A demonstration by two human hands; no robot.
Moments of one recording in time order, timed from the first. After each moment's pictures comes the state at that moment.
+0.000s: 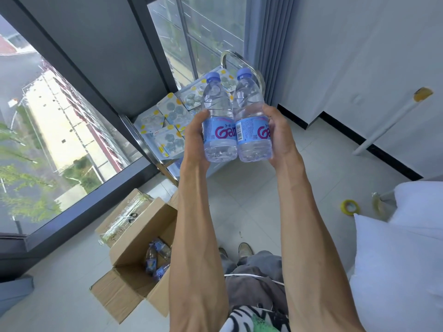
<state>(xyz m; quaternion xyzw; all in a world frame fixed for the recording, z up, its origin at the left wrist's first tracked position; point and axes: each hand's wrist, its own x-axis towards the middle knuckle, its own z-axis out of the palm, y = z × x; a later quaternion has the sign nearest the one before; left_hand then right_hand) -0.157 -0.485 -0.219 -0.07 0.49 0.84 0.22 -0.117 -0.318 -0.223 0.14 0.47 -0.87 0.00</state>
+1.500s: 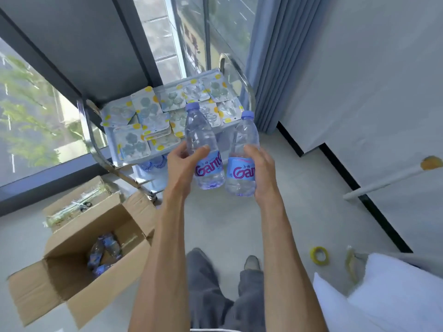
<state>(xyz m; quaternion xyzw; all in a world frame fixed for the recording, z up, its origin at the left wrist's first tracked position) -0.248 -0.318 -0.340 -0.13 0.64 0.76 0.04 -0.232 -0.134 -0.335 0.22 0.59 -0.77 0.05</state>
